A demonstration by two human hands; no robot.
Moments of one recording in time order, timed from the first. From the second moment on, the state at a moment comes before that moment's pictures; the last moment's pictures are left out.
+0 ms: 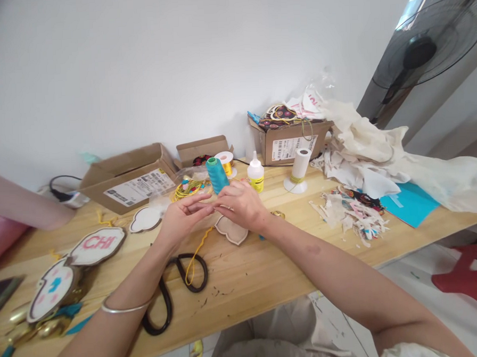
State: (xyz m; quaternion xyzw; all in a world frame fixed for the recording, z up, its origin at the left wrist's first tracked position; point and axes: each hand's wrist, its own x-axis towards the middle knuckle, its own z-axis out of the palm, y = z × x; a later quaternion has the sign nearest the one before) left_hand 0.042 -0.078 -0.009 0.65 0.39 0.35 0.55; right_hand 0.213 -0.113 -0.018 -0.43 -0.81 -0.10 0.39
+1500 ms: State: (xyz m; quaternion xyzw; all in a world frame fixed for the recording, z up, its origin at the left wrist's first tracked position) left_hand 0.047 -0.083 -0.007 0.63 0.39 0.35 0.58; right_hand 0.210 -0.115 -0.022 -0.41 -0.76 0.03 0.51
